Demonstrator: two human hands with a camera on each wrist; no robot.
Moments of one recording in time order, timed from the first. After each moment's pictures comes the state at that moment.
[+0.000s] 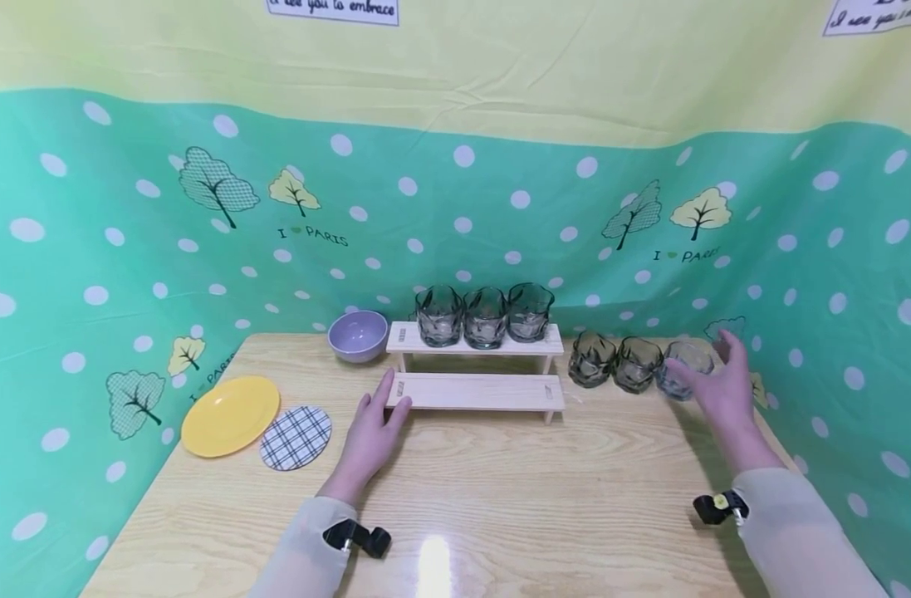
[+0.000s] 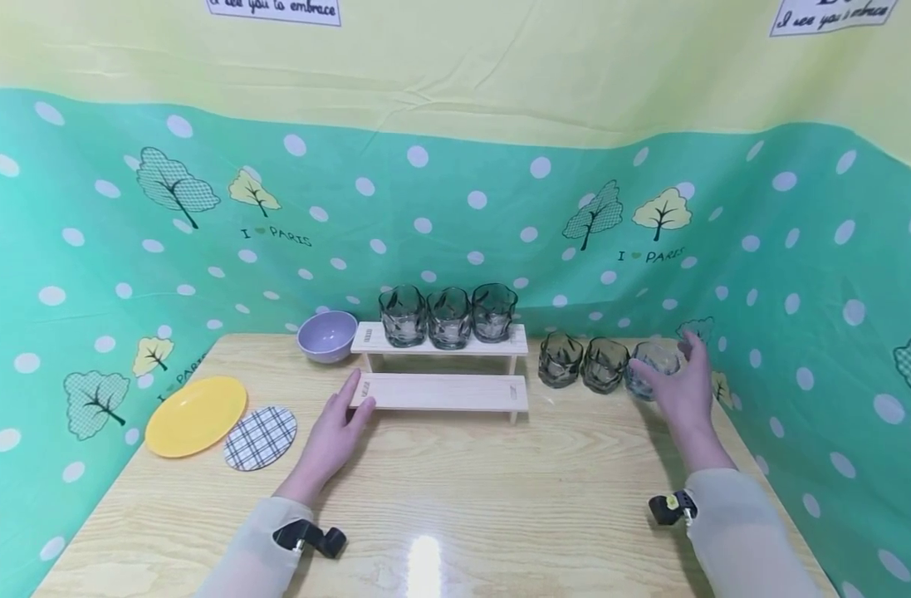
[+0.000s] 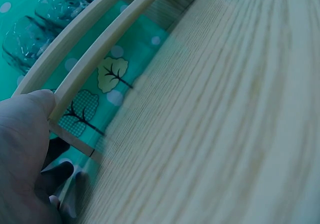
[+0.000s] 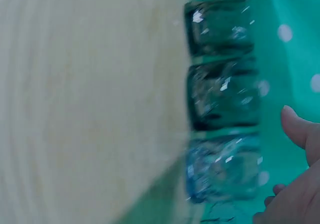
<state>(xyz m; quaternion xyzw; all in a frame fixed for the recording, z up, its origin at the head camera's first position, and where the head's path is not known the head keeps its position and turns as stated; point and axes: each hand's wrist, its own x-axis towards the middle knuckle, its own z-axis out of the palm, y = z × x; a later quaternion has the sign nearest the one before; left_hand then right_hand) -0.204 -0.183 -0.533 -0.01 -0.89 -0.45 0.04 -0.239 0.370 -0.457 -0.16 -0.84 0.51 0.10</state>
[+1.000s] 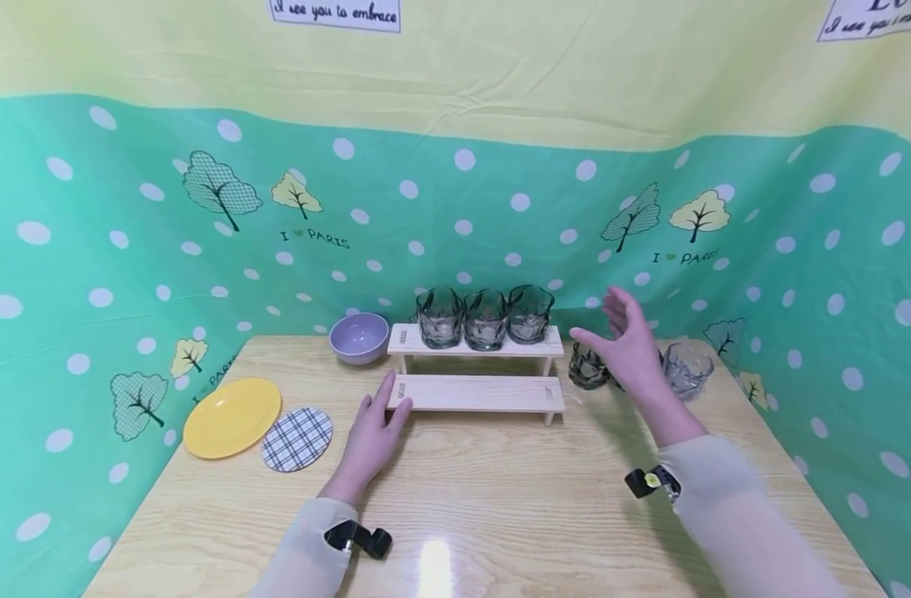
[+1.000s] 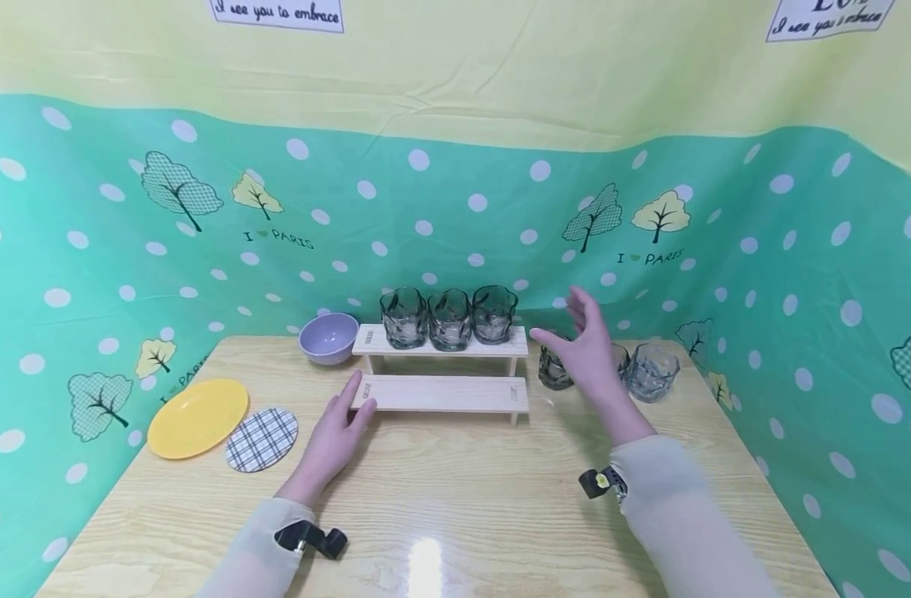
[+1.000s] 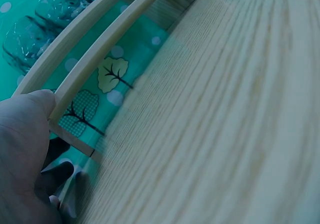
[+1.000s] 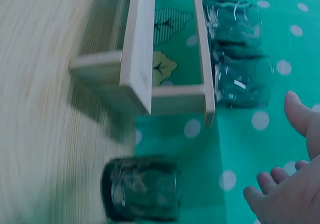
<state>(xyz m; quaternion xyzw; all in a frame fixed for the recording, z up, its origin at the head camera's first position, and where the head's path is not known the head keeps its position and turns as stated) -0.203 -0.183 -0.532 -0.01 -0.89 -0.45 0.04 -0.256 0.230 -0.392 0.01 -0.82 0.56 0.10</state>
